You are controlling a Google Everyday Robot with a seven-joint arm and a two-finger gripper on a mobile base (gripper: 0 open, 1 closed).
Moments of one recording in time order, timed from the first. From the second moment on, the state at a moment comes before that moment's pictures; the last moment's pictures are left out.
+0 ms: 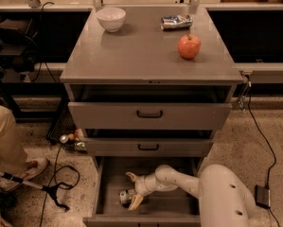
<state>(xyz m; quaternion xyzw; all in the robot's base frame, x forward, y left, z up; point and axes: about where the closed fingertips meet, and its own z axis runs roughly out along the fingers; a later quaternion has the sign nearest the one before) 0.559 0.069 0.154 -0.68 0.59 0.27 0.34</state>
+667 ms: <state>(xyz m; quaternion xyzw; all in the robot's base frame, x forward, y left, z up) 0.557 0.070 0.134 -0.69 0.59 0.27 0.33</state>
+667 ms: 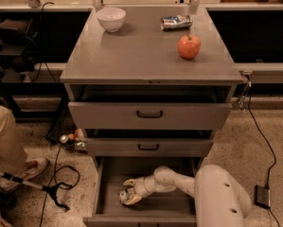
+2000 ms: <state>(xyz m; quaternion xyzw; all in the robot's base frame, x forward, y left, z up) 0.543 -0.010 0.217 -0.68 0.58 0.29 0.32</state>
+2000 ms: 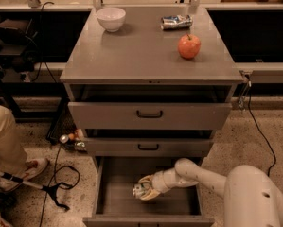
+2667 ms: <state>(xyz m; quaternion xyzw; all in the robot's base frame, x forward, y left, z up) 0.541 -0.044 0.259 -0.68 0.58 0.30 0.33</state>
